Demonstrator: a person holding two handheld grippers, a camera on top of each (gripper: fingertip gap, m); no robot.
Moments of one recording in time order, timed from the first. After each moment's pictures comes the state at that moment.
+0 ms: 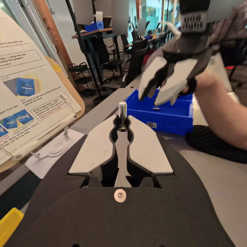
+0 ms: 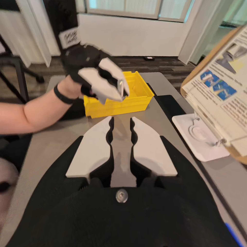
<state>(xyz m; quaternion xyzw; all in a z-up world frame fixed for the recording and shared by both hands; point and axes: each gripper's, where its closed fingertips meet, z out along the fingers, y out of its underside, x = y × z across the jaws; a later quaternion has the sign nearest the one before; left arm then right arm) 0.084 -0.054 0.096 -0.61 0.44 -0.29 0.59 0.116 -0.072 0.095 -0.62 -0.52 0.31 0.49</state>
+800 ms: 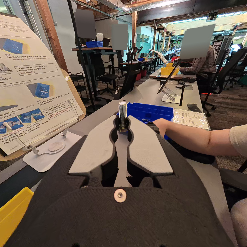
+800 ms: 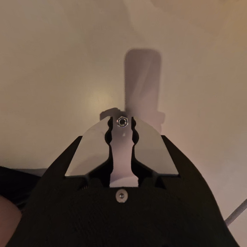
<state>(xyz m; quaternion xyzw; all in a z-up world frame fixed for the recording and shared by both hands) 0.014 -0.084 0.144 -0.59 0.40 -0.37 0.60 0.100 -0.110 -0.147 -0.58 -0.81 0.09 0.10</state>
